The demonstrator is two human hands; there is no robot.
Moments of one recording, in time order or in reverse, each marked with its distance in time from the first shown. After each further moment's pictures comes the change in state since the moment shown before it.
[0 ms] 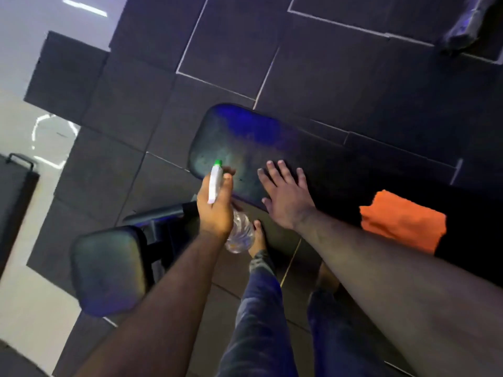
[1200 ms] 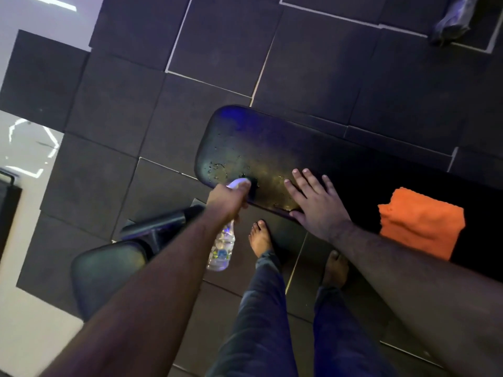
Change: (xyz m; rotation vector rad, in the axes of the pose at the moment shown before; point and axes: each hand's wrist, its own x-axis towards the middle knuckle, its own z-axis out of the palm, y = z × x) left_hand 0.086 -0.025 -0.027 0.595 -0.398 -0.506; right_hand -0.012 0.017 0.024 -0.210 0.048 0.035
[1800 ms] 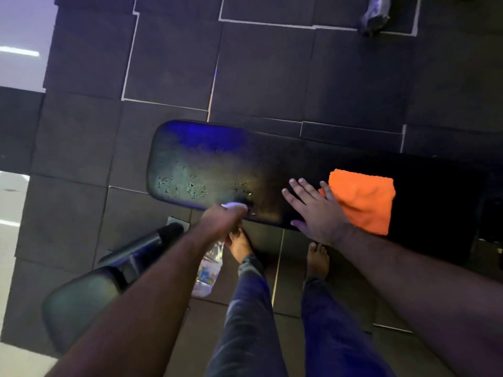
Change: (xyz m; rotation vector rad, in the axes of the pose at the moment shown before) left_hand -0.056 0.031 0.088 0.202 -0.262 0.059; right_hand -0.099 0.090 0.023 0.041 -0.024 0.081
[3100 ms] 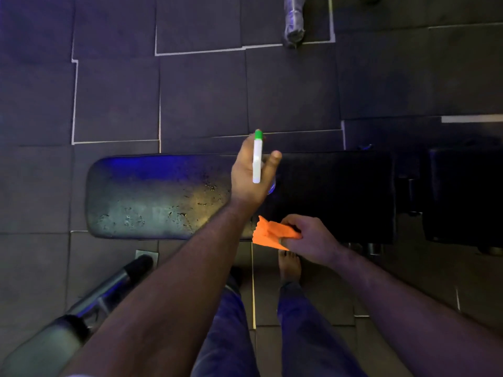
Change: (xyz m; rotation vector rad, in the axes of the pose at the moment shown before) left_hand -0.009 0.197 0.185 -0.233 0.266 0.901; right_hand -0.130 0.088 0.004 1.019 0.016 0.376
